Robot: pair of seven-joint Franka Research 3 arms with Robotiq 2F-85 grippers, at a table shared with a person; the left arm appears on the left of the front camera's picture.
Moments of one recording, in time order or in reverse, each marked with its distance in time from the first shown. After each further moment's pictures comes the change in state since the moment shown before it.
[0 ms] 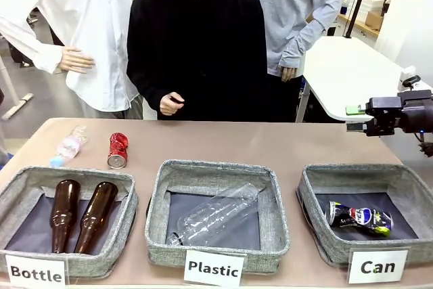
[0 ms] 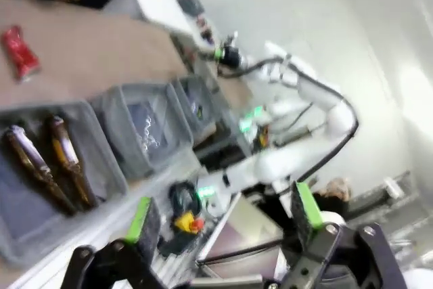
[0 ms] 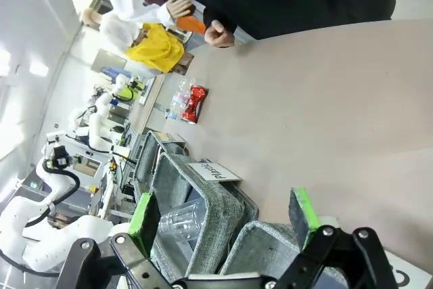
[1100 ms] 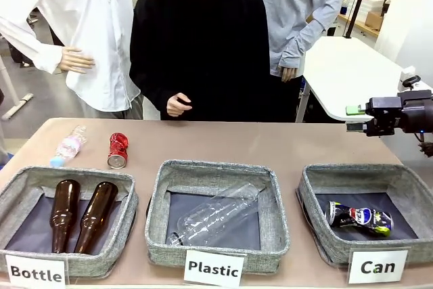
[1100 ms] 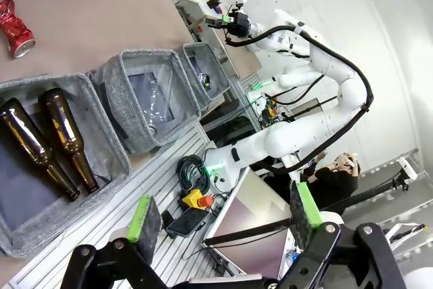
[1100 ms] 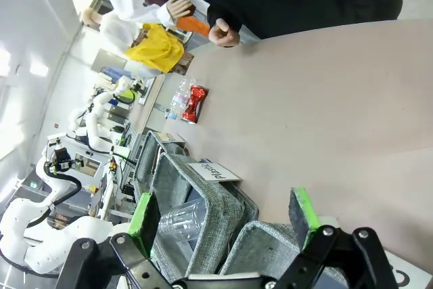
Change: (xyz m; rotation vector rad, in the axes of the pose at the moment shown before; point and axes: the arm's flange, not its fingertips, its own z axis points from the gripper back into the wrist) left arm -0.003 0.002 -0.013 0.029 0.069 -0.023; right arm 0.000 0.000 0.000 0.000 0.000 0.000
